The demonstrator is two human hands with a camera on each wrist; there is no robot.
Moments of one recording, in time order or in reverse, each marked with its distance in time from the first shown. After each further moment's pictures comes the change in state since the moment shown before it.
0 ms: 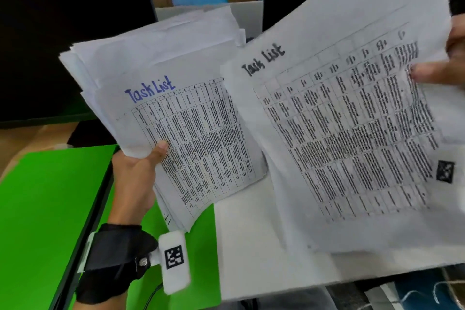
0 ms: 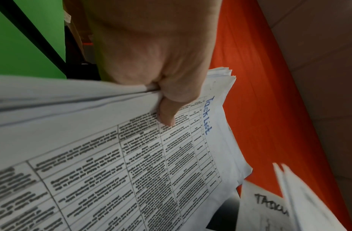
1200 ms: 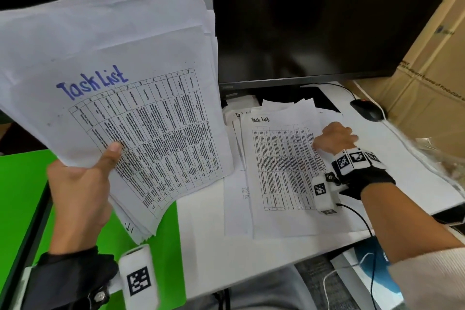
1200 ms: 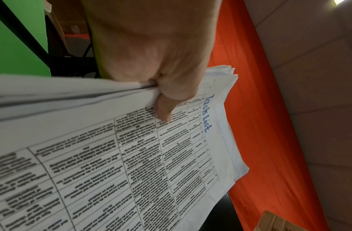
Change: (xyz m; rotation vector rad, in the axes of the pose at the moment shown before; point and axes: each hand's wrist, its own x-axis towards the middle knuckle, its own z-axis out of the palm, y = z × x) left_hand -0.017 -0.006 0.006 0.054 0.015 0.095; right_hand 0.010 0.220 0.123 -0.880 0.330 1.202
